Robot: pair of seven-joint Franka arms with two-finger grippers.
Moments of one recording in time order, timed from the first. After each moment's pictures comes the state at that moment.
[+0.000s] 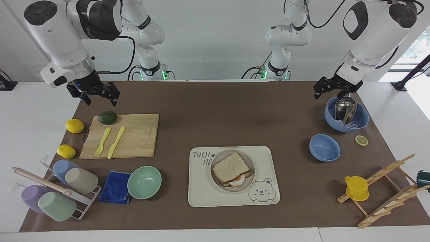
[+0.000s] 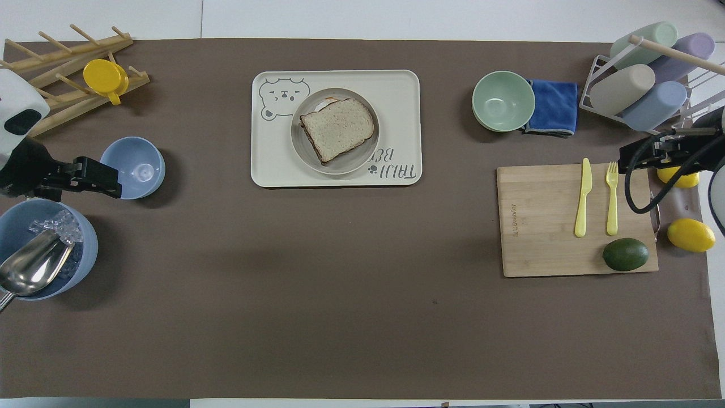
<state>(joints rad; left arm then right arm) -0.09 -0.01 0.03 -1.65 -0.04 1.54 -0.01 0.02 0.03 -0.05 -1.64 -0.03 1.63 0.02</state>
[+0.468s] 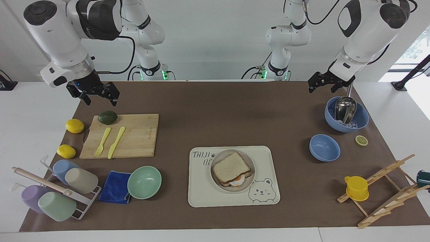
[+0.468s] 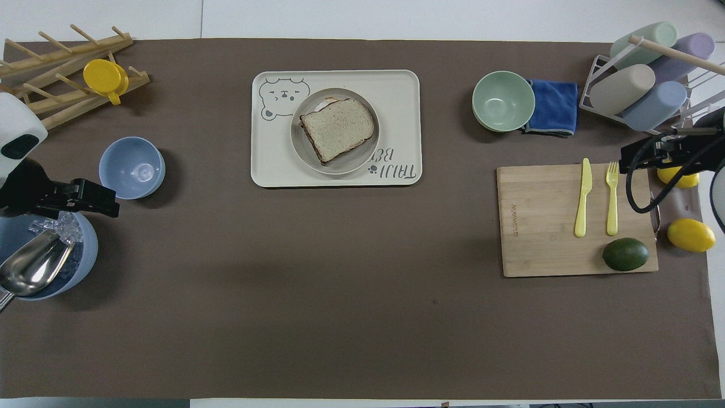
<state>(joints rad) -0.09 -0.07 0.01 -1.75 -0.04 1.56 -0.03 0.02 0.03 -0.05 -1.64 -0.03 1.63 0.02</state>
